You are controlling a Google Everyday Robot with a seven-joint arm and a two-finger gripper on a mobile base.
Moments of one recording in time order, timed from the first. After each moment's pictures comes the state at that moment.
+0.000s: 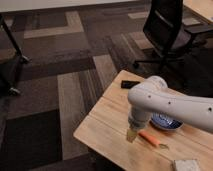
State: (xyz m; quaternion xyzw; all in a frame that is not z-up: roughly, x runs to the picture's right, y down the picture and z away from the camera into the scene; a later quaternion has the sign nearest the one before) arm 0.140 0.181 0.658 -0.32 0.06 0.25 0.91
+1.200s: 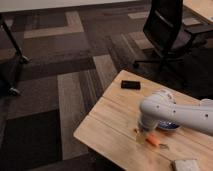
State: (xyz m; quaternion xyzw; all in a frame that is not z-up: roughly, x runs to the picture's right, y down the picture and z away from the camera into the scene) arm 0.194 0.214 0.729 -0.32 0.06 0.17 0.93
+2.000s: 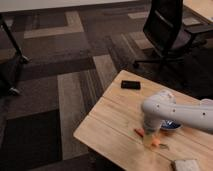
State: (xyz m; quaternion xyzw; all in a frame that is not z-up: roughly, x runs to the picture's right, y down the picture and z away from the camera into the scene) arm 0.222 0.235 0.729 -0.35 0.05 0.07 0.93
